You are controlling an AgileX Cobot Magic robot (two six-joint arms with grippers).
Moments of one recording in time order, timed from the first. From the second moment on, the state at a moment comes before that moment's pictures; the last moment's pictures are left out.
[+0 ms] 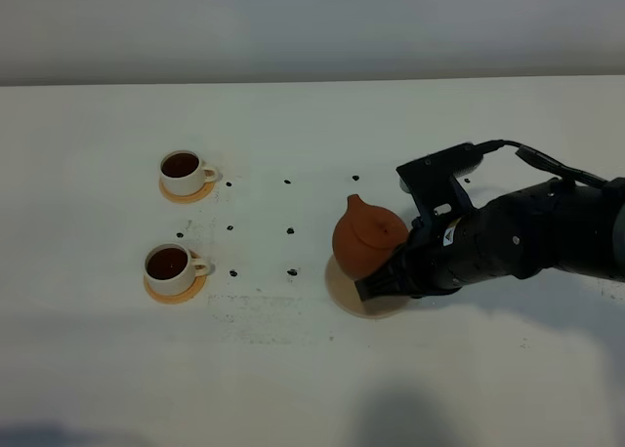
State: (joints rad) left arm 0.07 0.00 -0.46 0.00 1.07 0.01; right arm 0.67 1.75 -0.90 0.21 0.31 -0.05
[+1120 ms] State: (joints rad) left arm 0.07 0.00 -0.46 0.00 1.07 0.01; right arm 0.71 1.78 -0.86 0.21 0.28 -0.05
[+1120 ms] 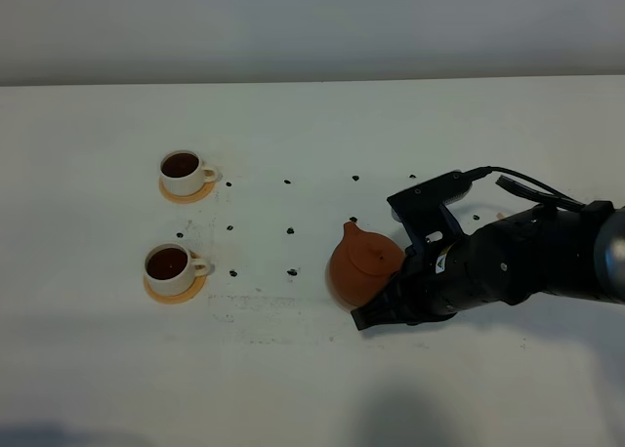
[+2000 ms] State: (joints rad) left arm 0.07 0.00 -0.46 0.00 1.07 0.01; right arm 0.70 1.66 -0.86 0.18 0.39 -0.03
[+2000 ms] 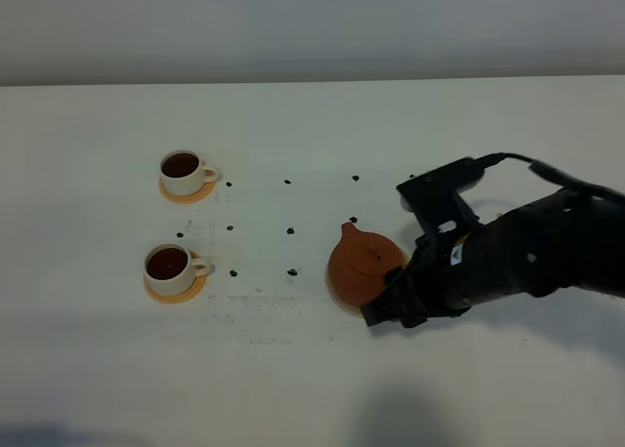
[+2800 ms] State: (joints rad) left arm 0.07 0.00 -0.46 0.00 1.07 0.01; right arm 0.49 1.09 -0.86 -0.07 0.96 0.13
